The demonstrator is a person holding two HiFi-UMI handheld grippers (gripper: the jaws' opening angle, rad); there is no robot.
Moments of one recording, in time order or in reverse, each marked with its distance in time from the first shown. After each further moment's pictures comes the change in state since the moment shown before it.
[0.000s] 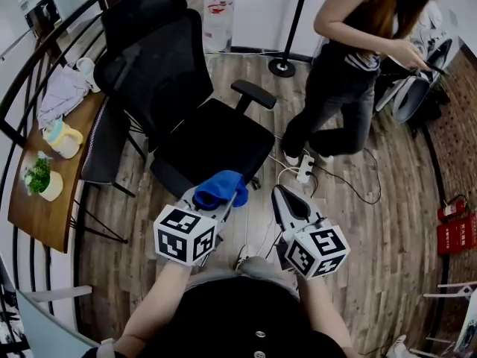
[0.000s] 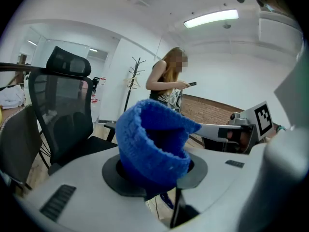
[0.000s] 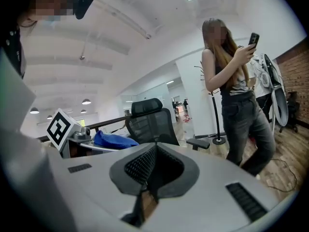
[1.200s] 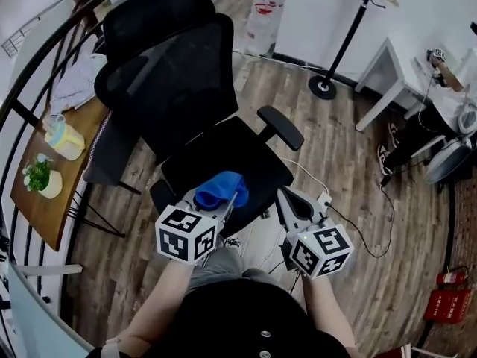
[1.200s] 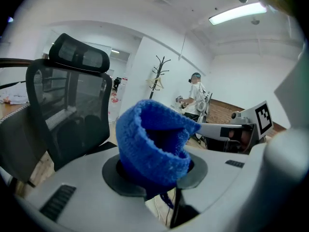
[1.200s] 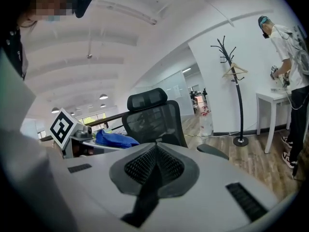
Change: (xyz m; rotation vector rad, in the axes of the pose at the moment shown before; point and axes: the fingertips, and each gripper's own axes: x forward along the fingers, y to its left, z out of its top) left arm 0.124 0.120 0.071 -0.143 -0.023 0.238; right arm 0.180 -0.103 0.051 -0.044 0.132 0.259
